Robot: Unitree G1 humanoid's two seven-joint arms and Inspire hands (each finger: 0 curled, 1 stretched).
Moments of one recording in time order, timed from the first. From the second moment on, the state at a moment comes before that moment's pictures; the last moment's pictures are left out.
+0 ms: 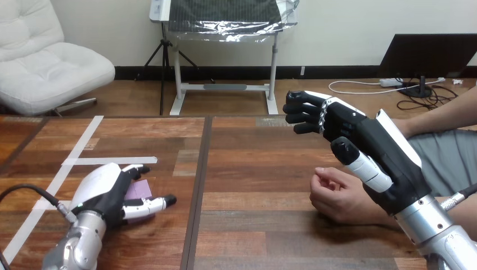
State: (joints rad) left arm -0.32 0.44 -0.18 0.75 0.59 -0.10 0.06; right arm -0.03 -0.32 -0.05 0.03 0.18 -0.40 0.49
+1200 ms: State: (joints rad) left arm -0.37 0.43 -0.19 0.78 0.57 -0.01 0.10; right arm -0.03 -0.32 -0.05 0.03 0.18 -0.40 0.49
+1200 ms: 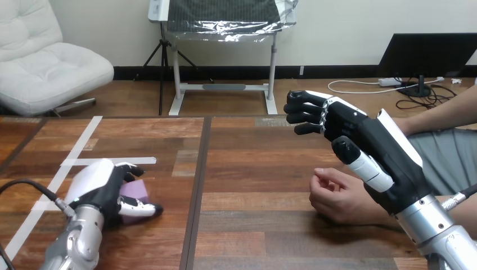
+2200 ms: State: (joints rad) left arm -0.37 0.41 -0.19 0.82 0.52 -0.02 0.23; right arm -0.03 -0.32 -0.06 0.03 0.18 -0.41 0.49
